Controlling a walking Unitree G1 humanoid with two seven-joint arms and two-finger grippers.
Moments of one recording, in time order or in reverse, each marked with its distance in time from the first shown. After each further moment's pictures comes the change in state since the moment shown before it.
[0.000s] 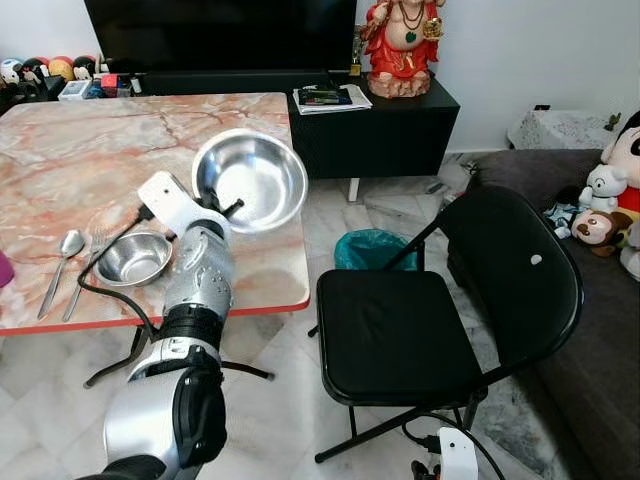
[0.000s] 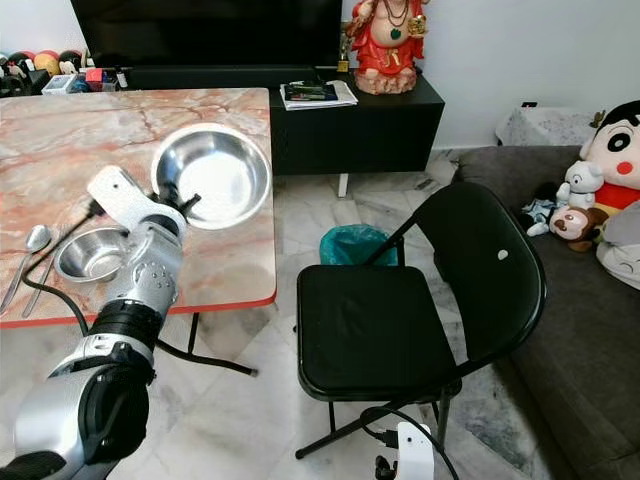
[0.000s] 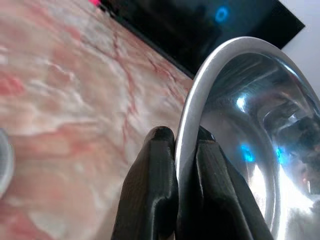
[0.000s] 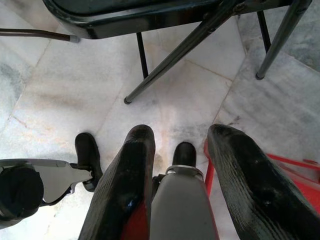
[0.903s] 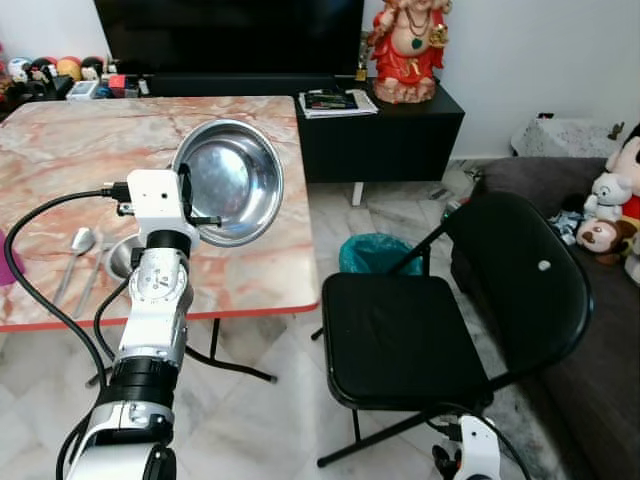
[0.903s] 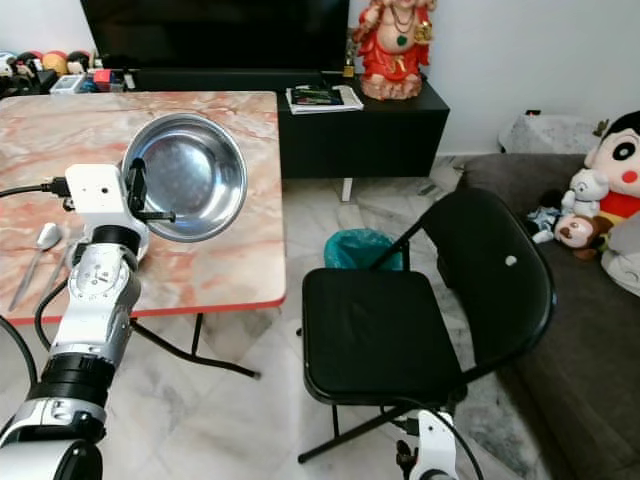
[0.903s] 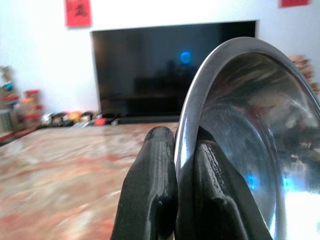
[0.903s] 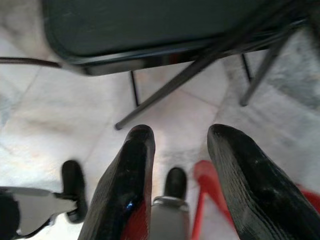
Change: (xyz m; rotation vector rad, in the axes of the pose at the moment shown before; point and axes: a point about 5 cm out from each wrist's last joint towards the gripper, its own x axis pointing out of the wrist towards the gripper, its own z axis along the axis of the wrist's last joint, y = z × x) left arm -0.030 0.014 0.030 0.654 -0.285 -0.229; right arm -0.001 -0.018 0.018 -0.002 -0.081 -0.034
